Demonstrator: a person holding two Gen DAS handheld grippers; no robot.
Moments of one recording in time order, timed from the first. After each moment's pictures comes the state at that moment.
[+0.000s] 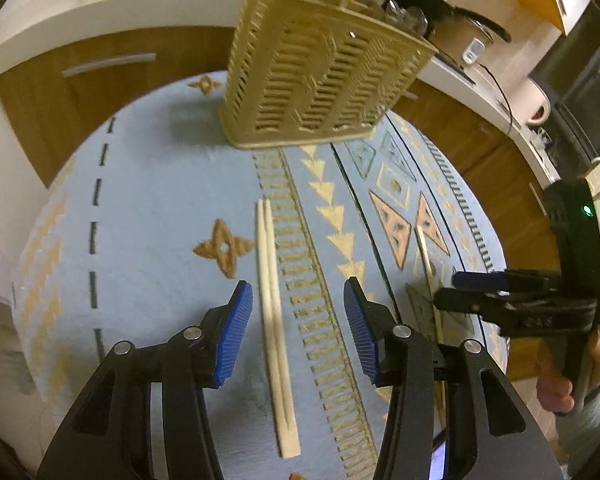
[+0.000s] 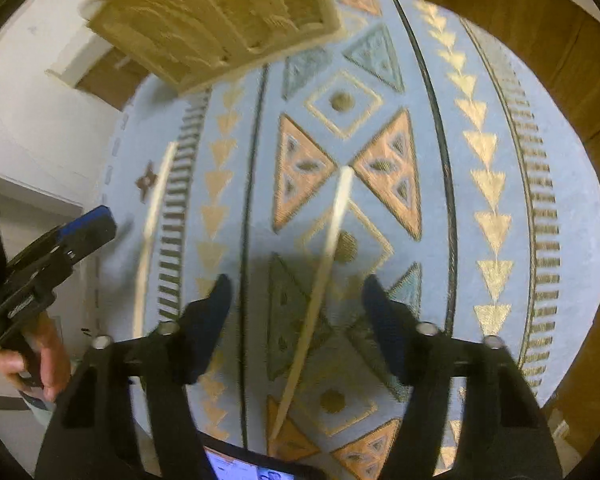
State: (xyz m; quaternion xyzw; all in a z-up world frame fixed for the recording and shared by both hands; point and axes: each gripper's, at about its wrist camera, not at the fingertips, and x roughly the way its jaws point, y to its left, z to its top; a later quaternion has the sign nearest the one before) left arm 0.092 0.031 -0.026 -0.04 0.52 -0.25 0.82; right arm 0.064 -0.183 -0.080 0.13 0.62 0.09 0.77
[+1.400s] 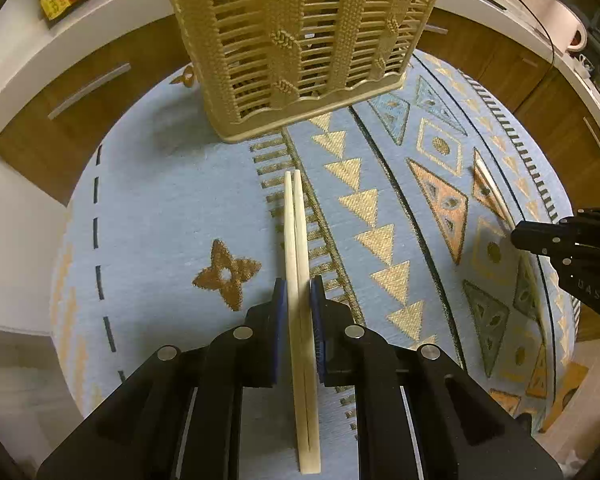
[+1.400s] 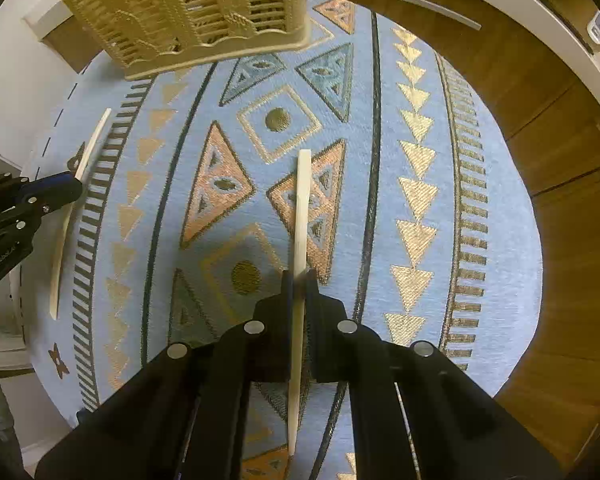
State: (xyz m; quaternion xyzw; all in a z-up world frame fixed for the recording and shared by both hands) left arm 0.123 -0.038 -0.037 0.10 0.56 -0.18 0.80; right arm 0.082 -0.167 -0.082 -0.01 0.63 0.04 0.78
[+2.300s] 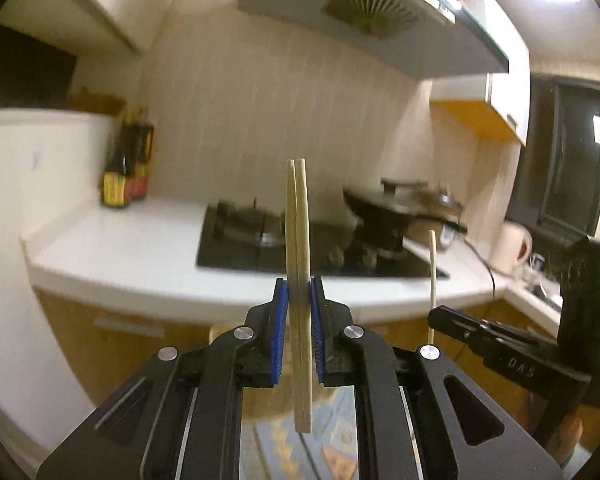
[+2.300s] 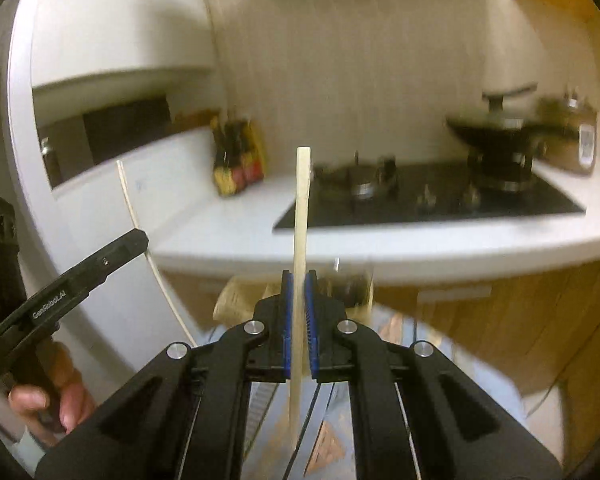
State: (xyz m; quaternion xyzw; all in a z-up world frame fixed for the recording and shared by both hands) left arm 0.099 -0.015 0.172 -0.09 0.14 -0.20 0.96; right arm 0.085 -0.193 0.125 0.10 0.21 0.14 0.96
